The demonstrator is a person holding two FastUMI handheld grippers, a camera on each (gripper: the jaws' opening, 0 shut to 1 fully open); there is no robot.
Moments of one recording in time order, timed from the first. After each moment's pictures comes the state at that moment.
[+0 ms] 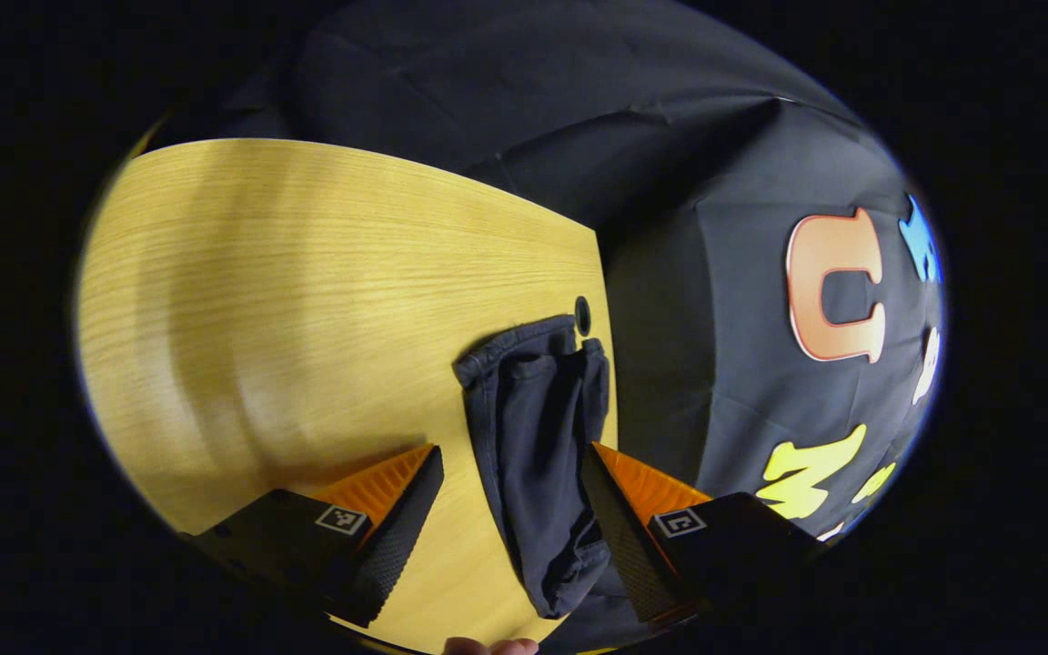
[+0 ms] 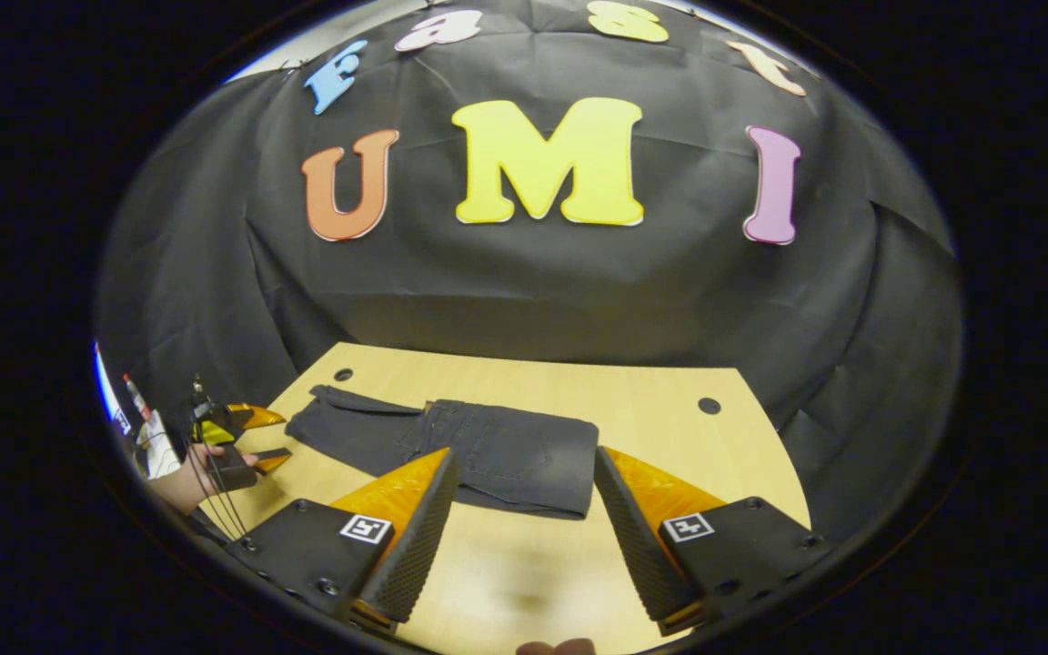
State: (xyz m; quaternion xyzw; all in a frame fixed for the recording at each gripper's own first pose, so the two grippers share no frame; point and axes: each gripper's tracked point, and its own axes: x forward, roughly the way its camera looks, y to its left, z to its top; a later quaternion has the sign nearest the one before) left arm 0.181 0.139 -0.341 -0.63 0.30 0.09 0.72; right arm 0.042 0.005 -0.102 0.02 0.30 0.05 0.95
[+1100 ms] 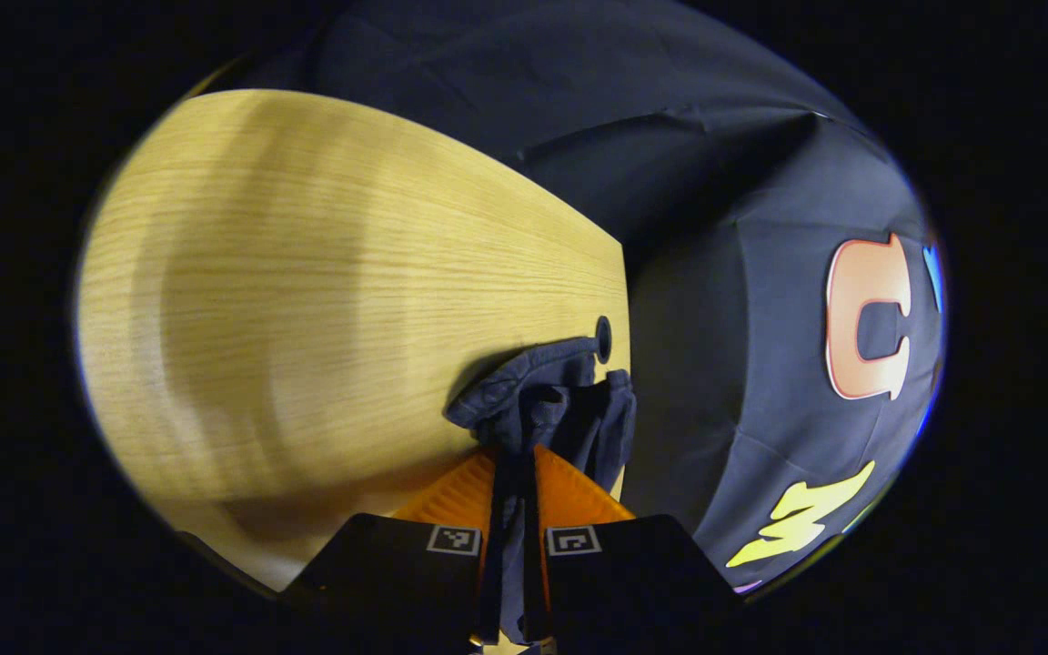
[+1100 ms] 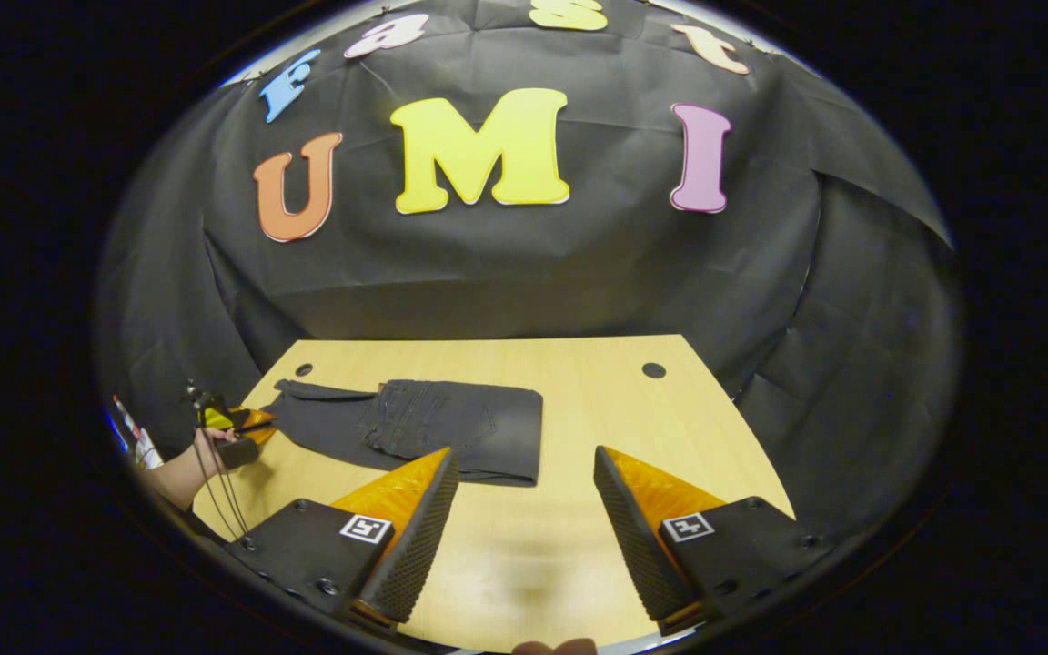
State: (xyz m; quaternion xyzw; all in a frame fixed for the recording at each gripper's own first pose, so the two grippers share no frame) left arm 0.240 0.130 -0.346 -0.64 0.27 0.11 0.71; right arm -0.011 -0.048 -0.111 0.04 0.33 -0.01 0.94
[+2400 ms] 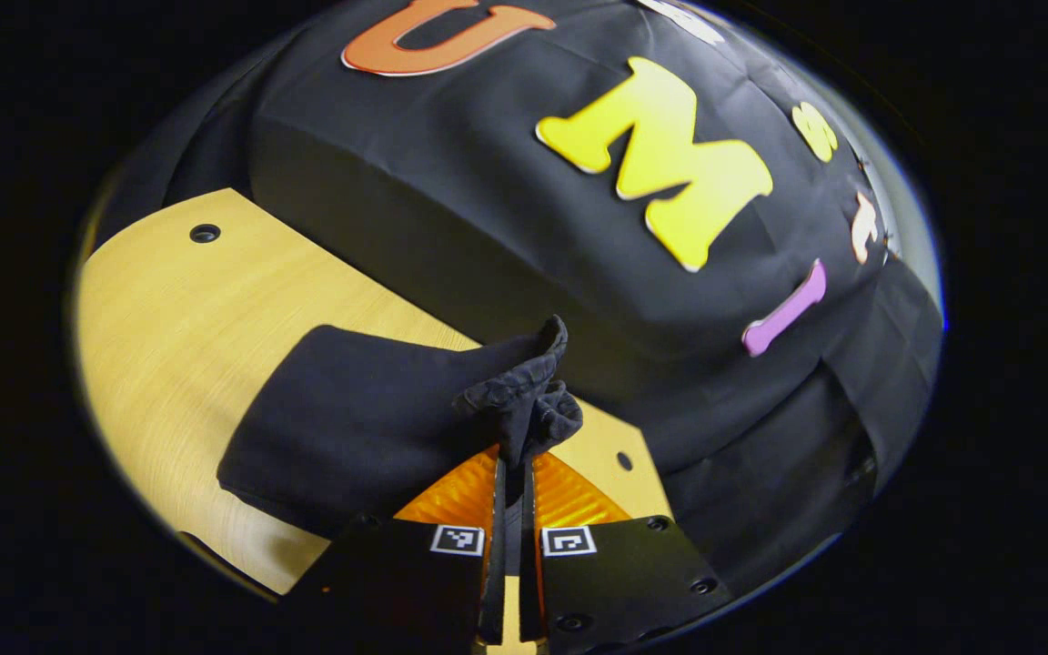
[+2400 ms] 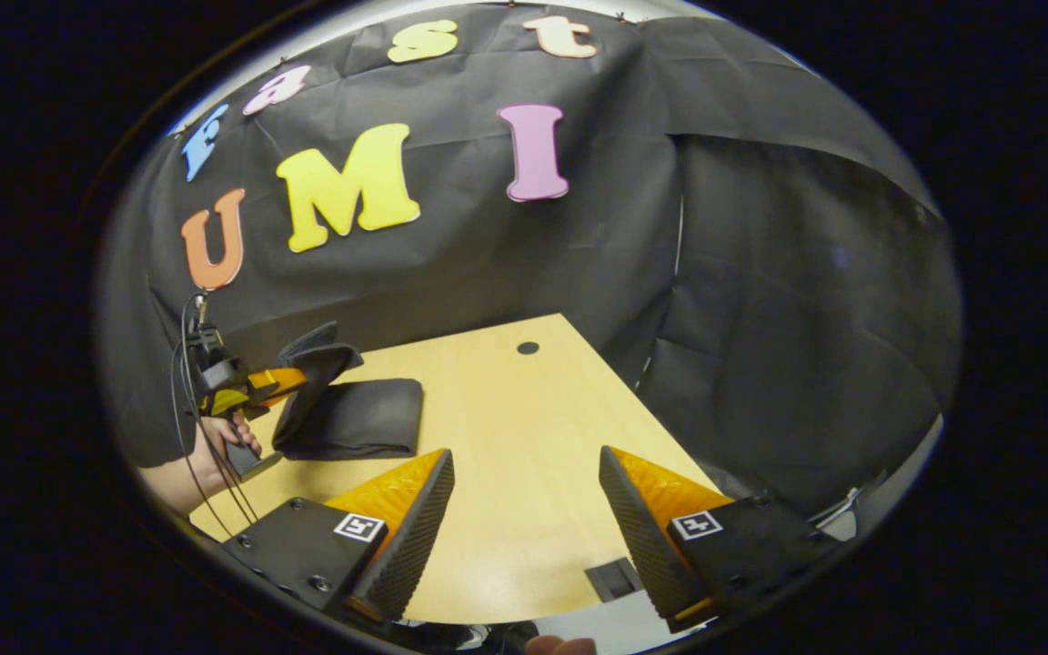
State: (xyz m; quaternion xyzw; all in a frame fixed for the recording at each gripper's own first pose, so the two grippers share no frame) left arm 0.188 -0.257 -0.217 -0.28 0.30 -0.17 0.90; right arm -0.130 -0.236 -0.121 0.10 0.31 -0.14 0.93
